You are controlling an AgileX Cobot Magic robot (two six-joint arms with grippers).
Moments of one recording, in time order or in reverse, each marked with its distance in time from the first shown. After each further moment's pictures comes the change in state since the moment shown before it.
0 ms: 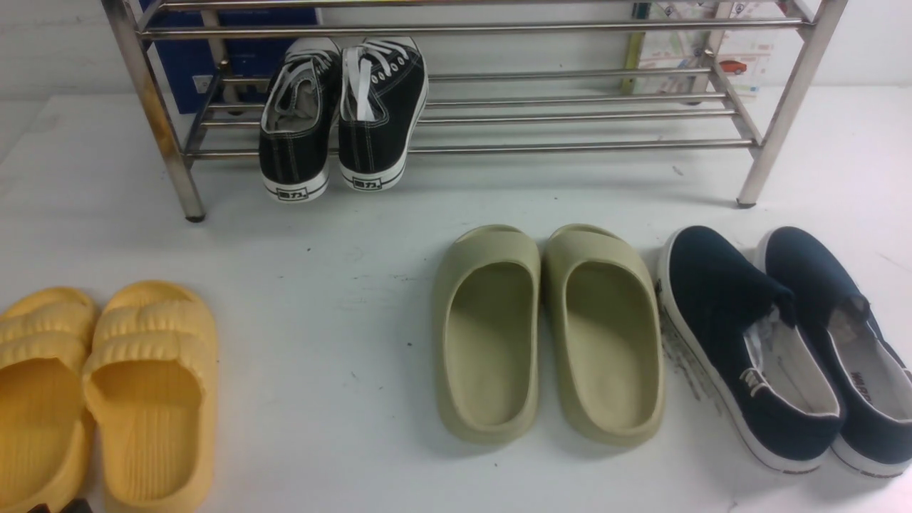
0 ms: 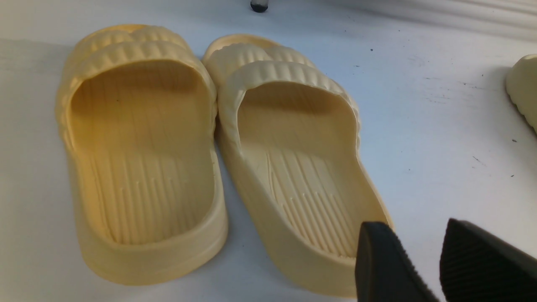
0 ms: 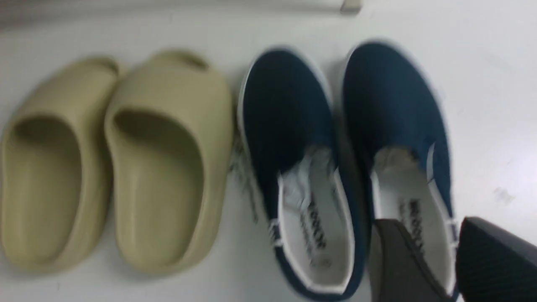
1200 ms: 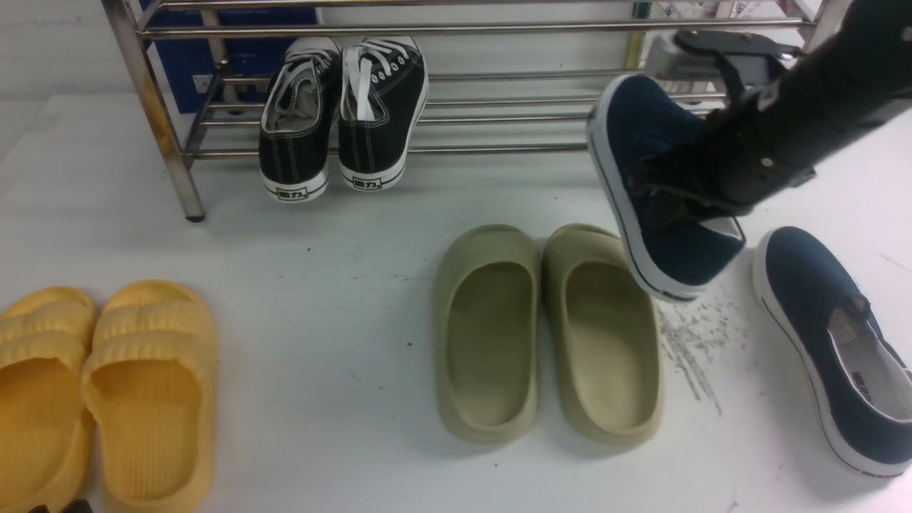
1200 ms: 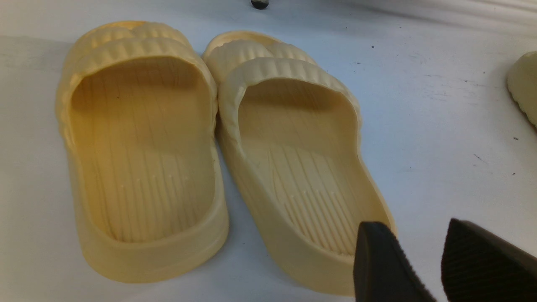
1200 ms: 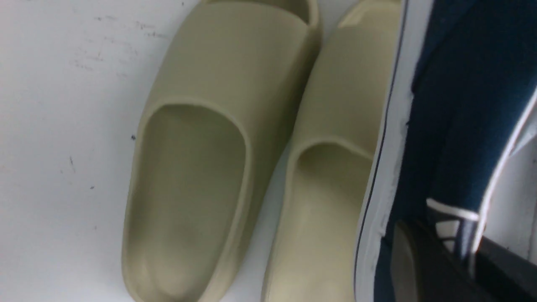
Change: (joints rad) right arm 0.165 0.653 -0.541 0.179 0.003 -0.149; left arm 0.000 0.000 0.000 0.000 0.003 0.000
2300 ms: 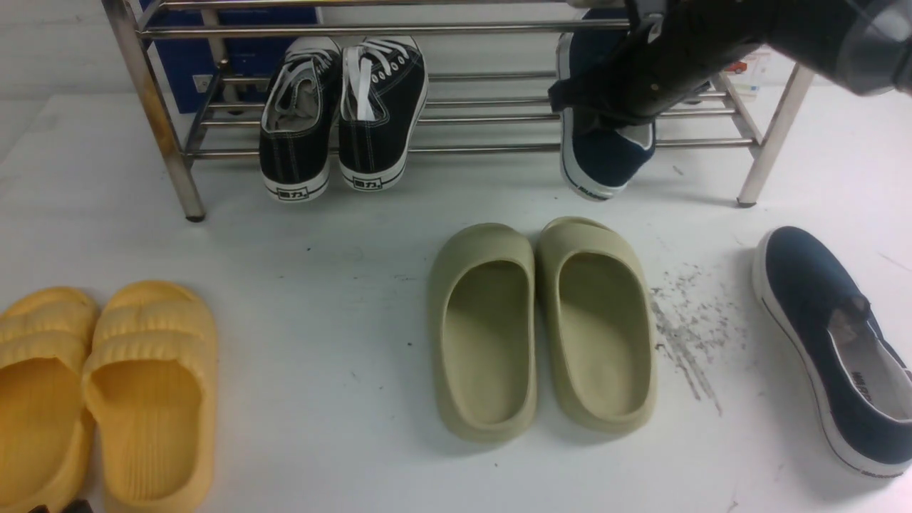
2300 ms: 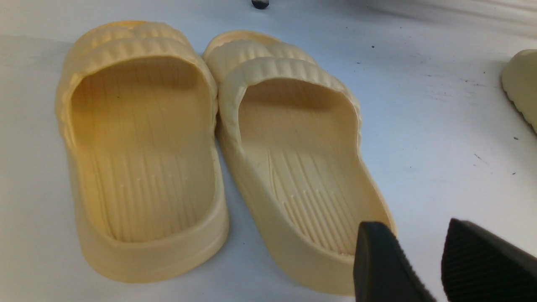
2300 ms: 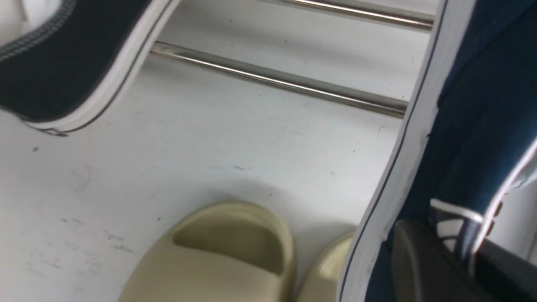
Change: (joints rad) right arm 0.002 0.385 -0.489 -0.075 -0.102 -0.029; left arm 0.000 0.000 0.000 0.000 0.000 0.000
